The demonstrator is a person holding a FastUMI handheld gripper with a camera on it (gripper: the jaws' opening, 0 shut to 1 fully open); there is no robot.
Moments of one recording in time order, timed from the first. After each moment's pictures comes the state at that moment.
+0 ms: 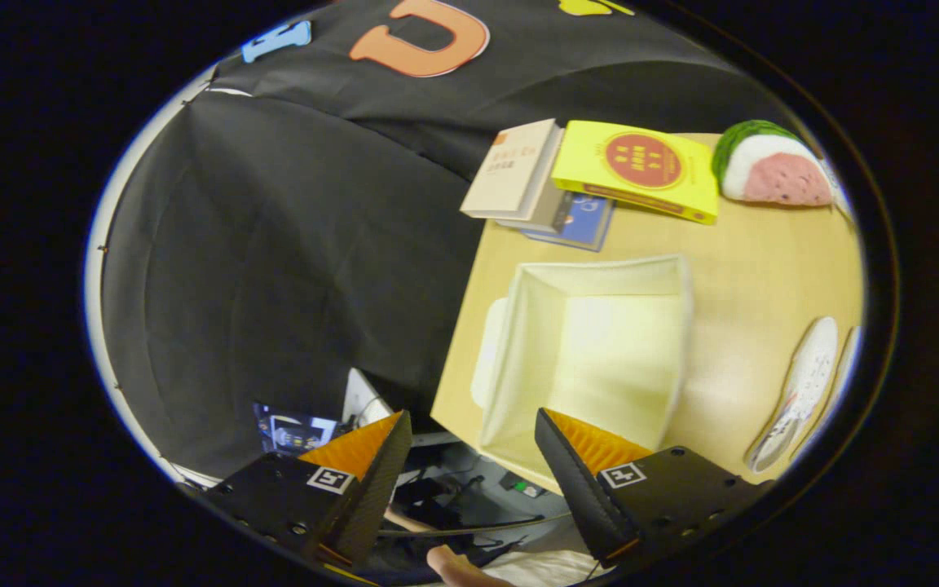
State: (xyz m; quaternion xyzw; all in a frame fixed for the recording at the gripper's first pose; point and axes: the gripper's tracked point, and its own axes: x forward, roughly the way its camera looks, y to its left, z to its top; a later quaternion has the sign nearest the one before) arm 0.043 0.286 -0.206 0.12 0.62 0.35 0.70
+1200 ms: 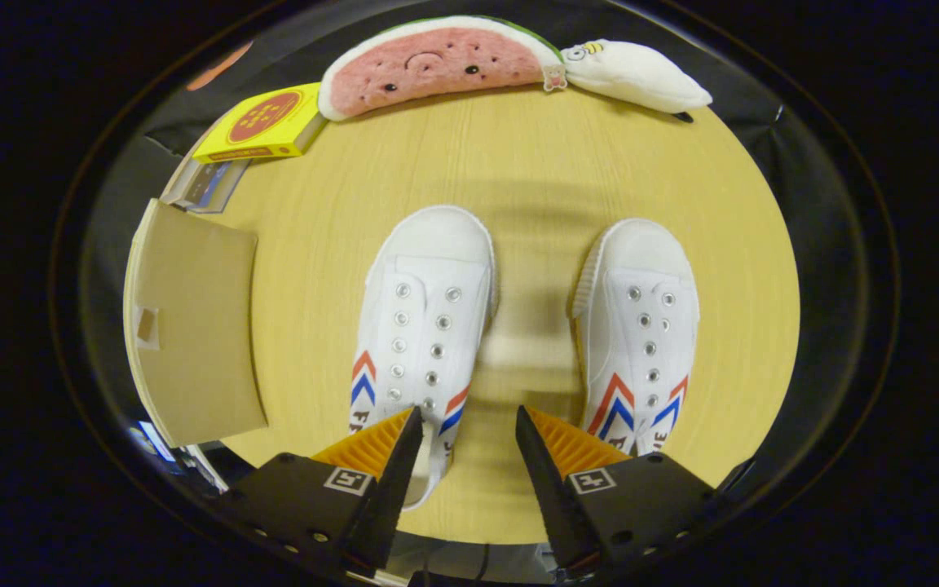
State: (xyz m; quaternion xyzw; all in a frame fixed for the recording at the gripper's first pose) arm 0.106 -0.055 -0.410 -0.01 0.67 0.05 0.74
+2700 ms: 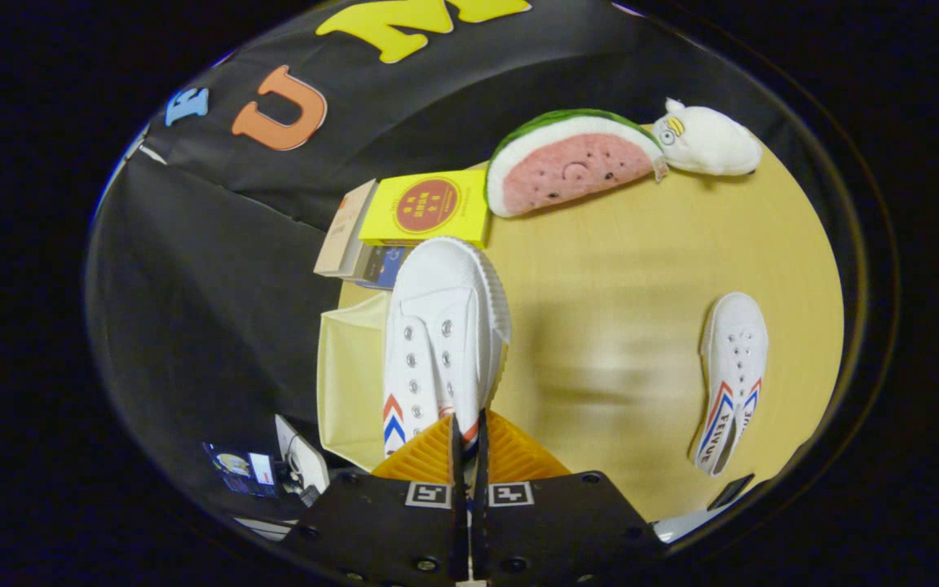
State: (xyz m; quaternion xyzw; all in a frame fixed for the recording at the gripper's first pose) arm 0.097 0.094 -0.228 0.14 0.59 0.22 0.76
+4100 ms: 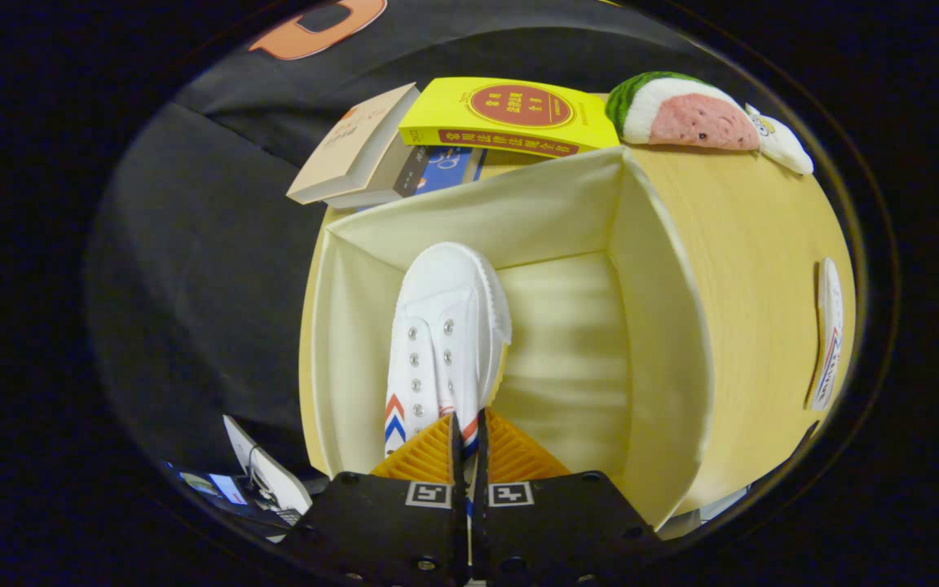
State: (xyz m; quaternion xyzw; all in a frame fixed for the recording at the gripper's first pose) arm 0.063 0.332 -0.367 0.06 0.64 0.13 0.75
